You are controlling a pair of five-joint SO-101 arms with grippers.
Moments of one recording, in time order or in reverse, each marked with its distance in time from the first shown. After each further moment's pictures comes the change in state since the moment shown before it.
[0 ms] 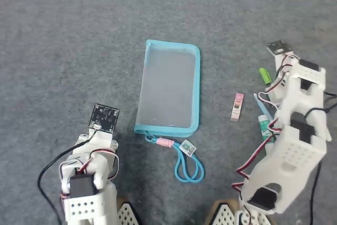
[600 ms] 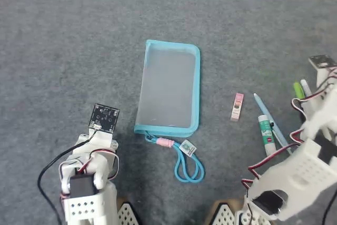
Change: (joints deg) left arm 0.0 0.0 0.0 0.0 0.0; right arm 16.4 -7.0 0.0 8.4 9.0
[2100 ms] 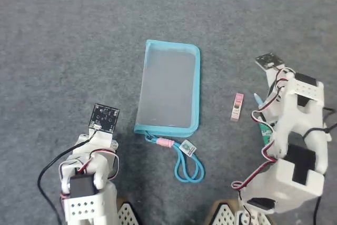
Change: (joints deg) left arm 0.0 0.0 0.0 0.0 0.0; right arm -17.8 -16.1 25.0 -7.7 -4.3
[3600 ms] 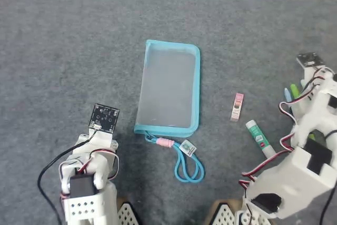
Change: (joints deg) left arm 0.0 0.0 0.0 0.0 0.0; right arm 13.0 7.6 -14.0 4.5 0.4
